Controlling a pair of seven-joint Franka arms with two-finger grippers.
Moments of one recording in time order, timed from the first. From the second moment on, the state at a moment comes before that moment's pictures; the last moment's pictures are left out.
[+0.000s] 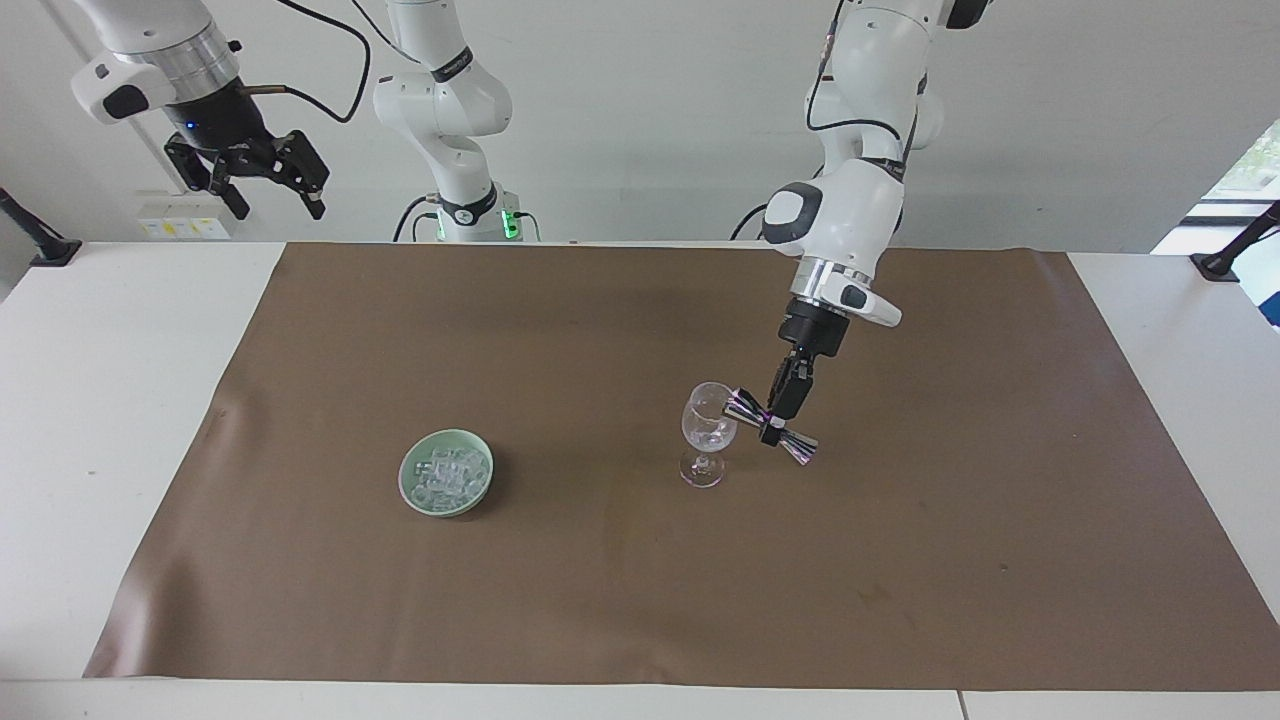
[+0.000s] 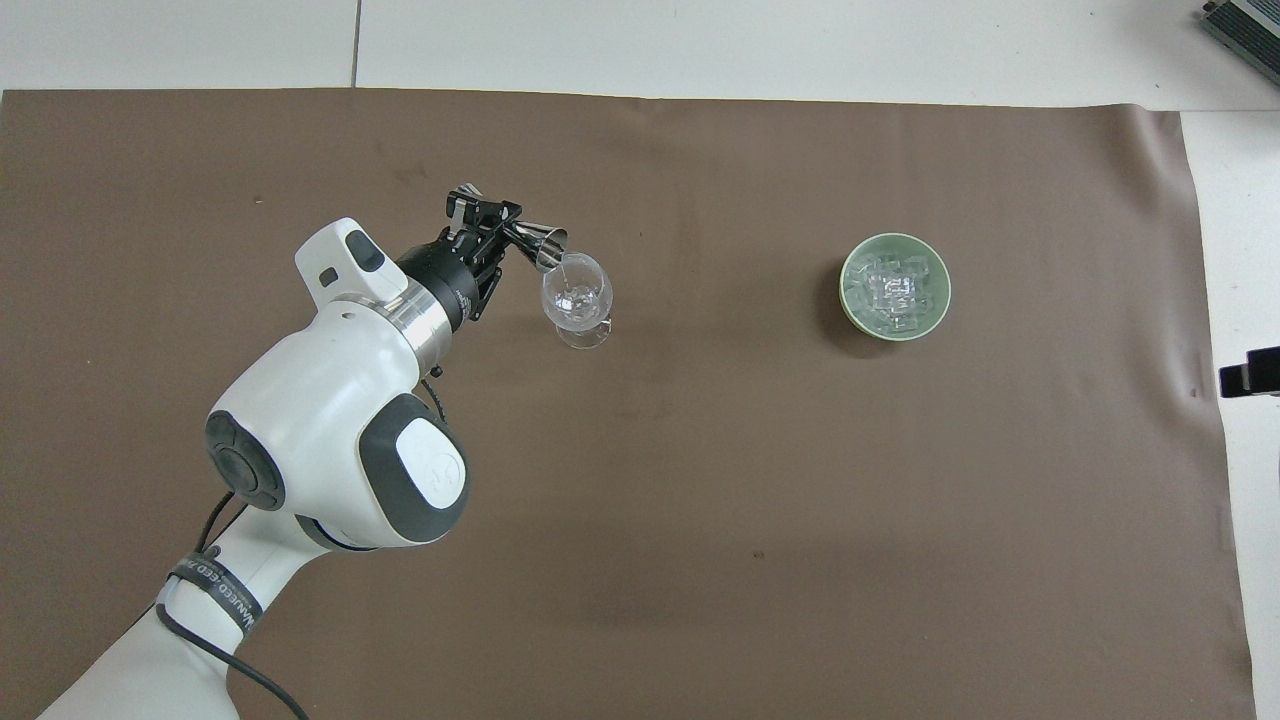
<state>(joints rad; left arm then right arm) -0.43 0.18 -0.13 -2.07 -0.78 3.17 -0.91 -0.05 -0.12 -0.09 -1.58 0.04 1.46 -0.07</state>
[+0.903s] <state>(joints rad) -0.44 0.17 -0.13 -2.08 -0.78 3.17 -0.84 -0.05 -0.12 -0.09 -1.58 0.04 1.46 -0.07</state>
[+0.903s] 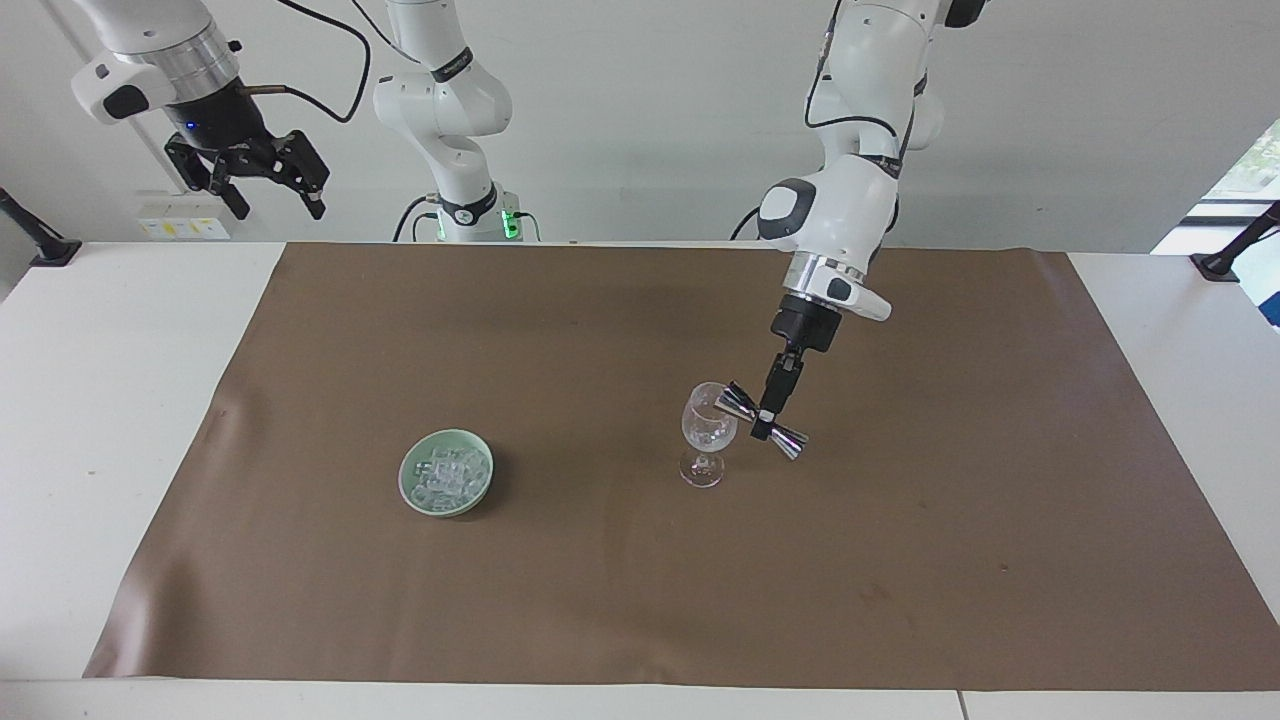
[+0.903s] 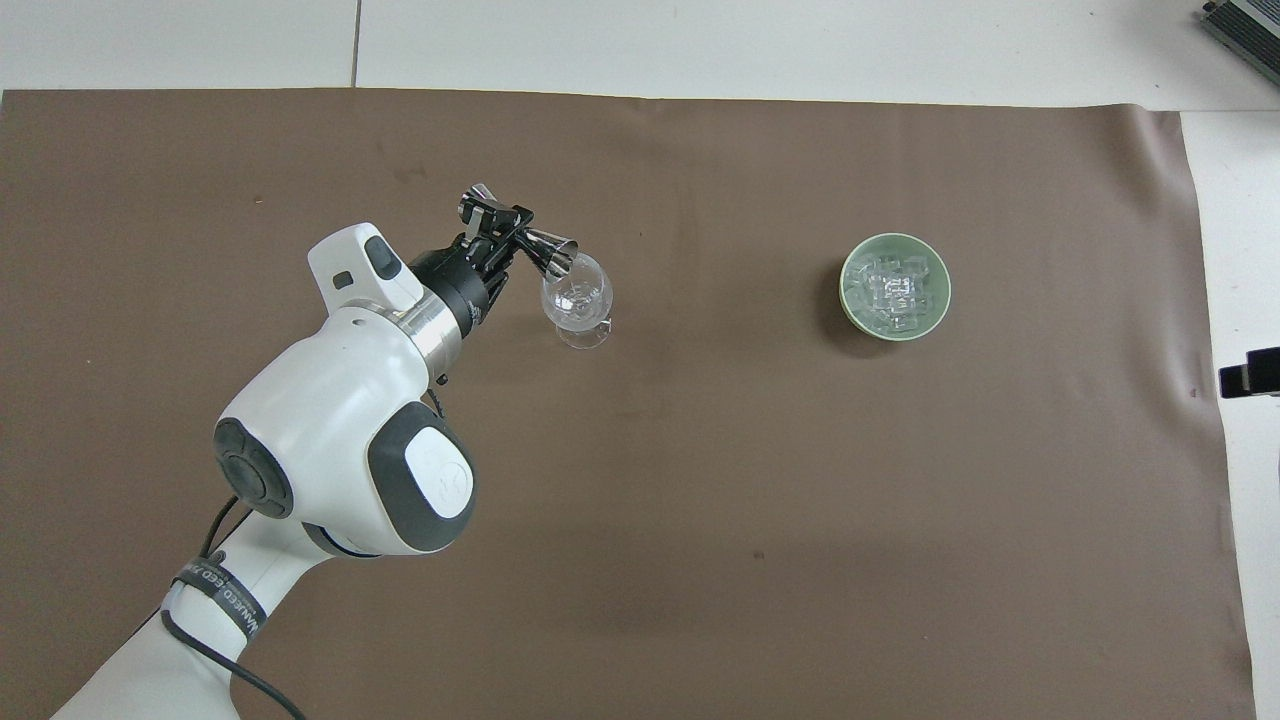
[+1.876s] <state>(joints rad) -0.44 0.16 -0.13 -2.08 -0.78 3.17 -0.75 -0.06 -0.12 -0.10 -1.58 0.04 1.46 -0.07</state>
